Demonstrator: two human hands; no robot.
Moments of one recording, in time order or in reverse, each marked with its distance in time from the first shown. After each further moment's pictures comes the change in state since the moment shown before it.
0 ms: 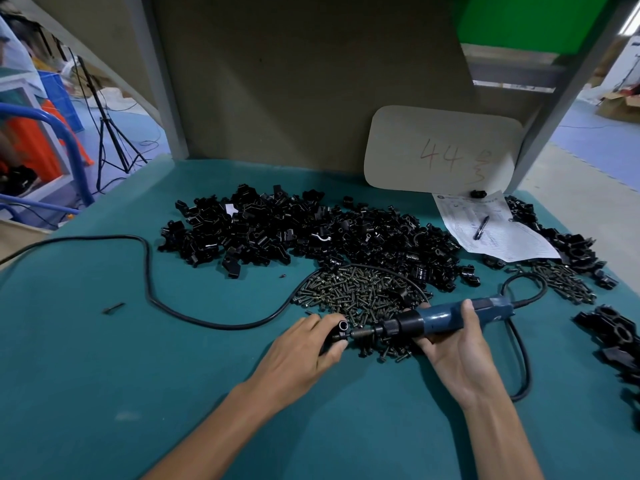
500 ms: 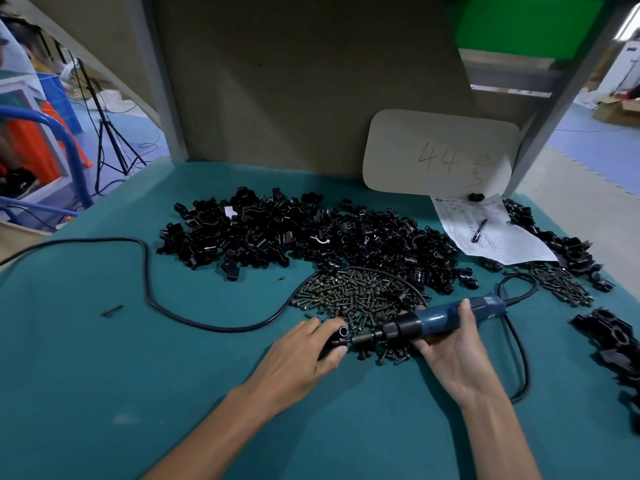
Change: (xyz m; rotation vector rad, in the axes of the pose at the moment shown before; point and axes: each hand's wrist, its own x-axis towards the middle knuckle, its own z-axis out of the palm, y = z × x) left_hand 0.000 -0.002 0.001 0.012 0.007 0.031; right_hand 0.003 -0.003 -0.001 -0.001 -0.023 0.041
